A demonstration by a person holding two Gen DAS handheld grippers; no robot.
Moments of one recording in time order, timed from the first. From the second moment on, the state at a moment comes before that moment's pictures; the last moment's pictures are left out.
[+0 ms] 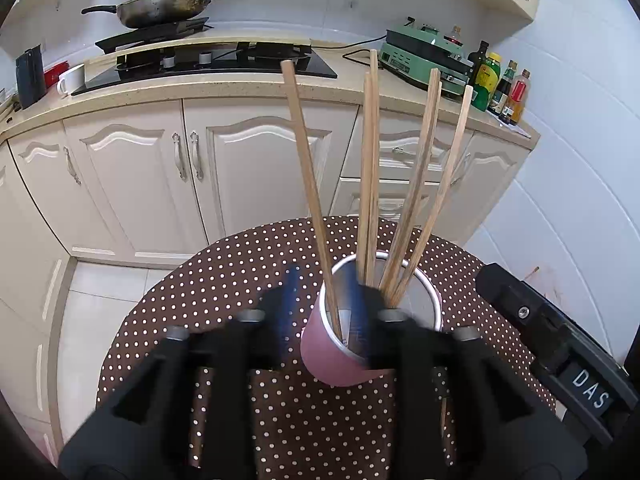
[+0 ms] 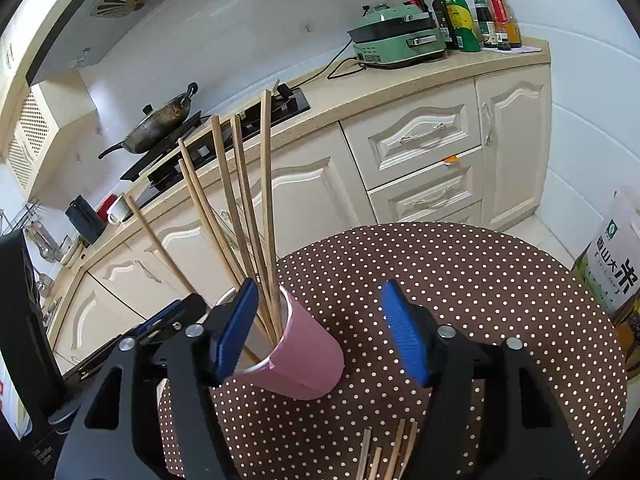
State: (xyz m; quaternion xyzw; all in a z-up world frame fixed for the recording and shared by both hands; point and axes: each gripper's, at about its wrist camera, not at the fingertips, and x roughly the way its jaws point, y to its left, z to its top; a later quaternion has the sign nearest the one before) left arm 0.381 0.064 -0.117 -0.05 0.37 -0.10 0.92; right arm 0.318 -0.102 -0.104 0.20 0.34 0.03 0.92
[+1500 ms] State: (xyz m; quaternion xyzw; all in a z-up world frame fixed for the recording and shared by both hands) left arm 0.259 0.041 -0.069 -0.01 0.38 -0.06 0.92; right arm 0.236 -0.129 -0.059 0.12 0.39 0.07 0.91
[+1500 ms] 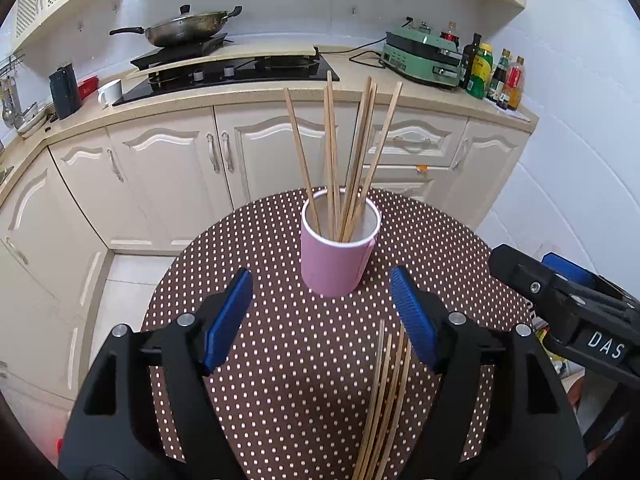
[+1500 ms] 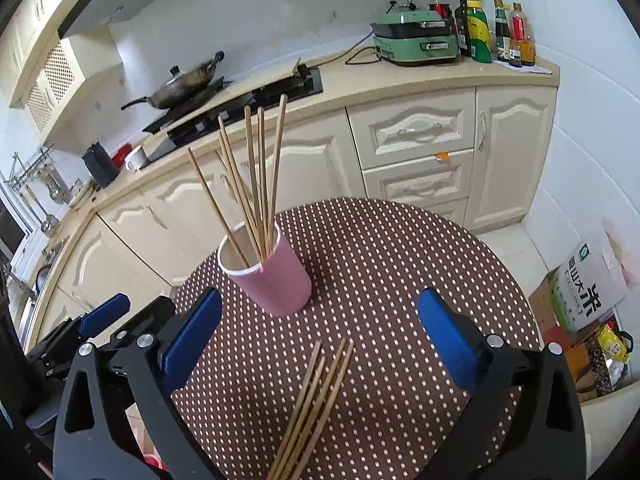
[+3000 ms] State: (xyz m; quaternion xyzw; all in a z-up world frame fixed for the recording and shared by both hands) left arm 0.250 0.046 -0.195 0.06 0.55 -0.11 0.83; right arm 0.205 -0.110 -0.207 0.12 0.61 -0.01 0.78
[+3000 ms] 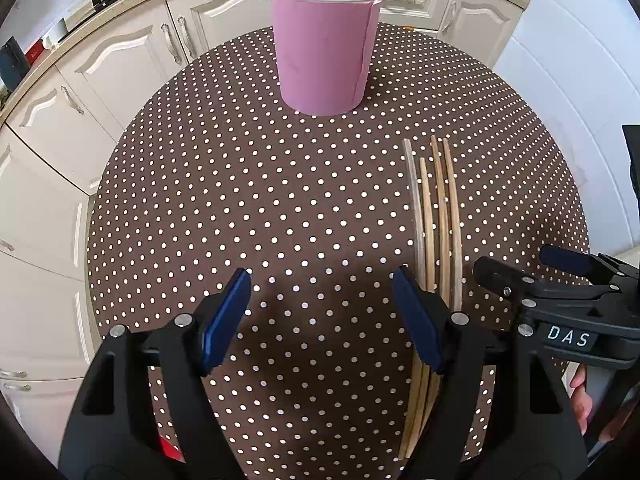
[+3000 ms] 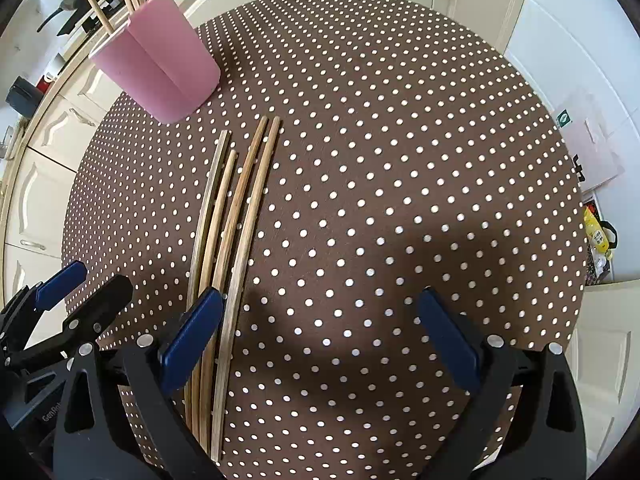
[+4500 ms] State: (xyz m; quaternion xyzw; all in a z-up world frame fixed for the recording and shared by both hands) left arm 0.285 -0.013 -0.233 0.09 0.59 -0.11 0.80; right arm 0.214 -0.110 -0.217 0.14 0.59 0.02 0.79
